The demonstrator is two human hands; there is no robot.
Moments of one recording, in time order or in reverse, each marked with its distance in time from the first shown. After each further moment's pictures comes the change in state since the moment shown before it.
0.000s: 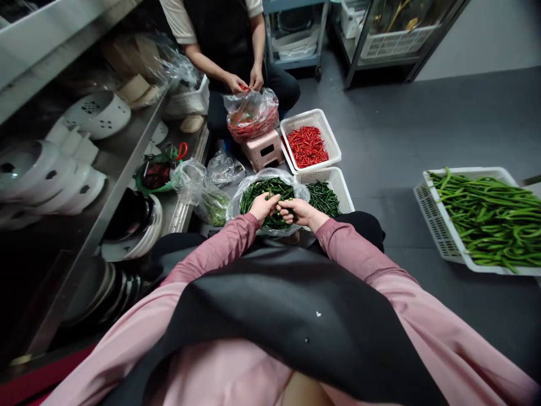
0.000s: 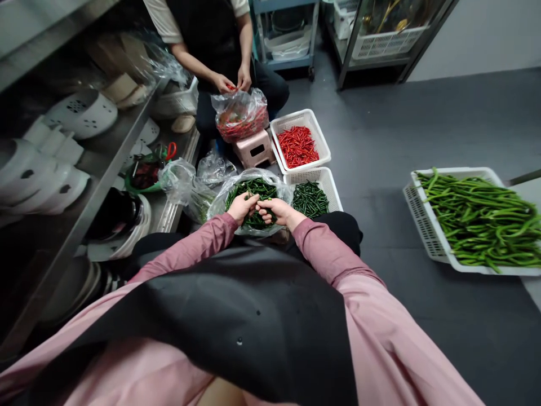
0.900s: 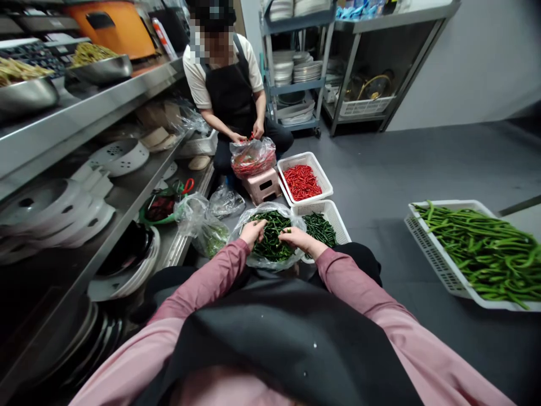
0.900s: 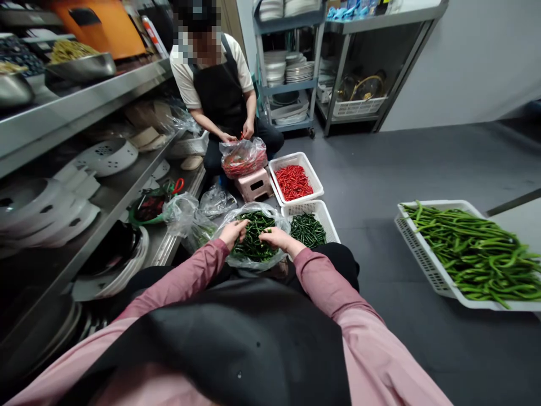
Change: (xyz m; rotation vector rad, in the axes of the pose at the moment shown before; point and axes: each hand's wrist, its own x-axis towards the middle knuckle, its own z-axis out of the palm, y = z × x) left_hand 0.017 0.006 -0.024 -0.220 0.082 -0.152; right_hand 0.000 -0.005 -0.015 -0.560 0.264 -0.208
